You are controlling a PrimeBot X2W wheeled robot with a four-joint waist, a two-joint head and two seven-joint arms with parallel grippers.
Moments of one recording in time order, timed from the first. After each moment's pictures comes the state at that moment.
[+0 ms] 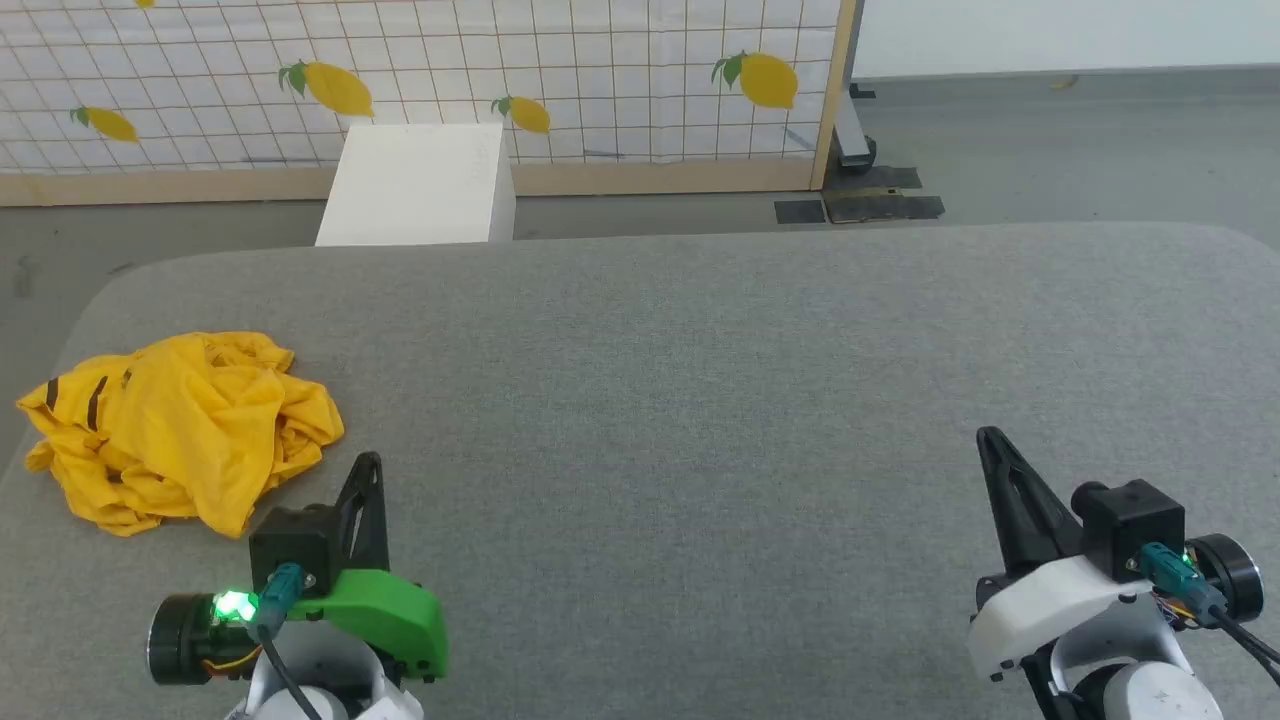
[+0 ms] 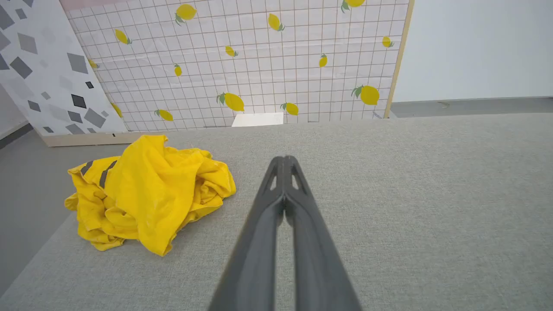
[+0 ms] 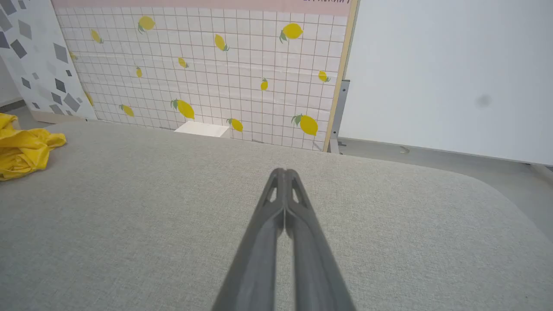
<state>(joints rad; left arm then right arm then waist) -0.01 0.05 0.00 0.00 -0.01 0.00 0.00 -0.01 -0.05 0.00 0.01 0.01 0.13 0.00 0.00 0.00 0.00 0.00</state>
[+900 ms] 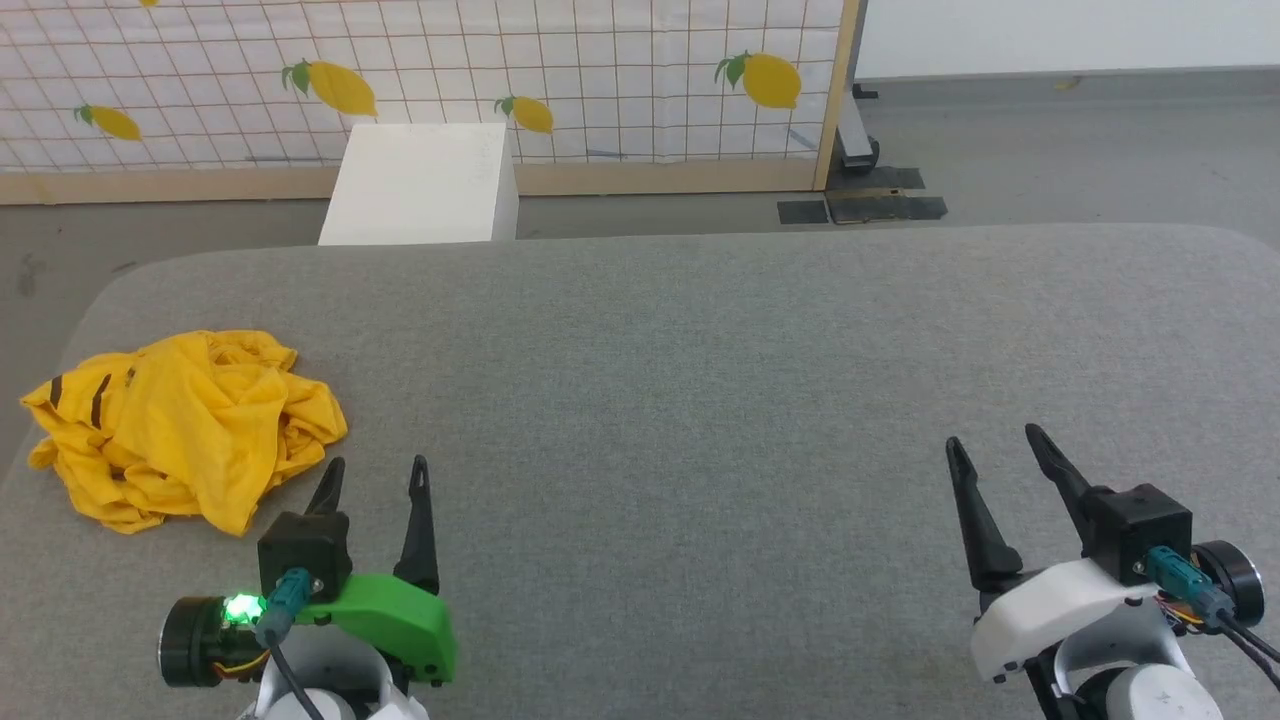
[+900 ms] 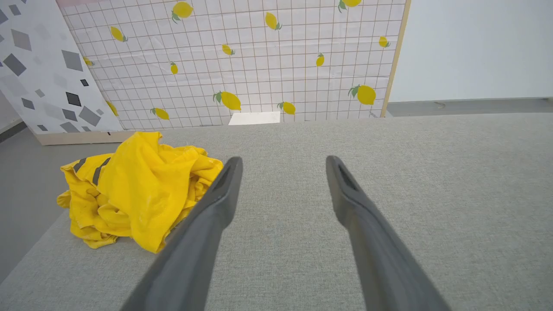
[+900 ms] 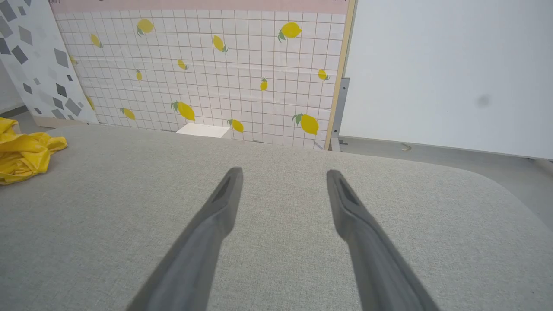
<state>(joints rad) -0.01 0.05 -0.02 0.02 -0.02 0.00 -0.02 -0.01 -0.05 -0.01 0.02 0.03 0.13 -0.02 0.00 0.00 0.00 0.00</state>
